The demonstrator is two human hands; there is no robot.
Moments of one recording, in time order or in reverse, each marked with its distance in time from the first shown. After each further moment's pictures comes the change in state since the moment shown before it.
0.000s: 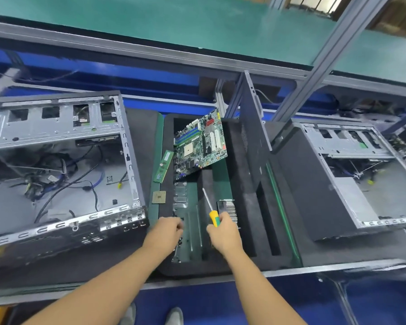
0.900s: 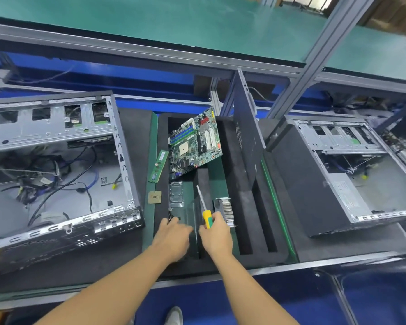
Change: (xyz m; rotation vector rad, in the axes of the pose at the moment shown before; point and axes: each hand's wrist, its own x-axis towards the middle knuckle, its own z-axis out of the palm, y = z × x) left_hand 0.004 0.017 0.024 0.578 -0.079 0.305; right_hand -0.008 -0.001 0.018 0.005 0.135 -0.012
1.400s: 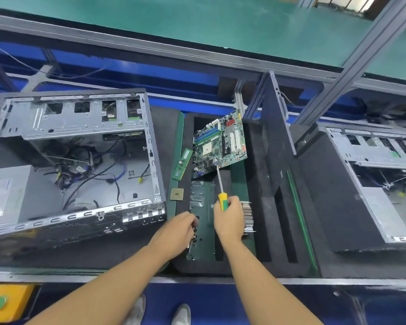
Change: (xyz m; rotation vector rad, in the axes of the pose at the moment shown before) left_hand -0.030 -0.040 -0.009 -0.561 0.166 -0.070; right_hand 0.028 -0.038 0.013 0.155 0.203 -0.094
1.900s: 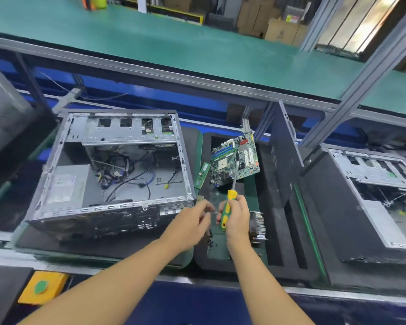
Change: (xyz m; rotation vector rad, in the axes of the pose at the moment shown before) left_hand -0.058 0.029 -0.071 -0.298 0.186 0.099; right_hand -0.072 -0.063 -0.024 0.881 -0.240 -0.068
